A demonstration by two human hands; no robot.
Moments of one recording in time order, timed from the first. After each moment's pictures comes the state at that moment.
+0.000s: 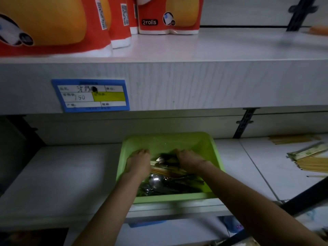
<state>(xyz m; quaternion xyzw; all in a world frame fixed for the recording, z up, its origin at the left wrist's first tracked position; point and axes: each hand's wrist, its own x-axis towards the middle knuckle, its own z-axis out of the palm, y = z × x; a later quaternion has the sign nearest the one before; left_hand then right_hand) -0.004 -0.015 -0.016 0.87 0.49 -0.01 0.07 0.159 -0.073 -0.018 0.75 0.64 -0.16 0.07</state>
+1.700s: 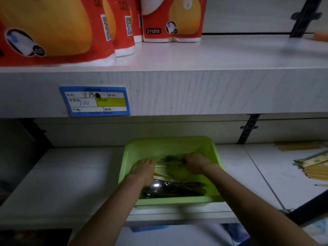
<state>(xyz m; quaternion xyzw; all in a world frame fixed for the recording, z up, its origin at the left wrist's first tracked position) -0.003 -0.015 -0.028 0.88 0.44 -0.14 0.11 0.176 -0.072 -0.019 0.77 0.61 -0.18 0.05</state>
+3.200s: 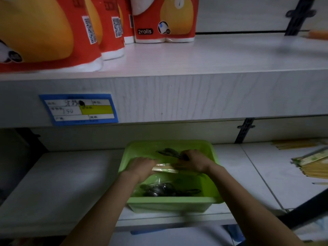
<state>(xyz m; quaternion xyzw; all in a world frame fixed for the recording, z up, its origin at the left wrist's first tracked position) 0.001 0.002 -0.013 0.94 0.32 -0.11 0.01 0.182 -0.087 0.010 0.74 0.59 -0.28 -0.13</state>
